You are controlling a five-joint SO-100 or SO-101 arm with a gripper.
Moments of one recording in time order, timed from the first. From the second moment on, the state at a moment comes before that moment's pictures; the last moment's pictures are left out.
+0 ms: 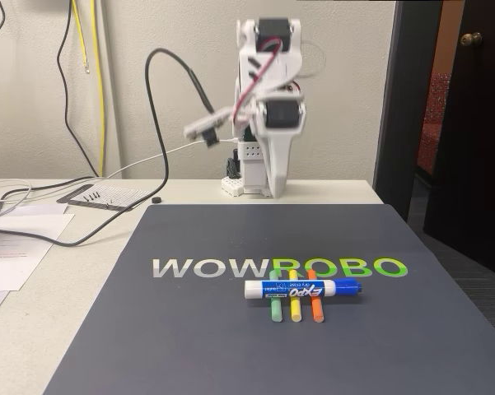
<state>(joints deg) -16.8 43.5 5.4 107.4 -5.1</state>
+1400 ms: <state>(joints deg) -15.6 26.9 5.3 93.5 -8.3</state>
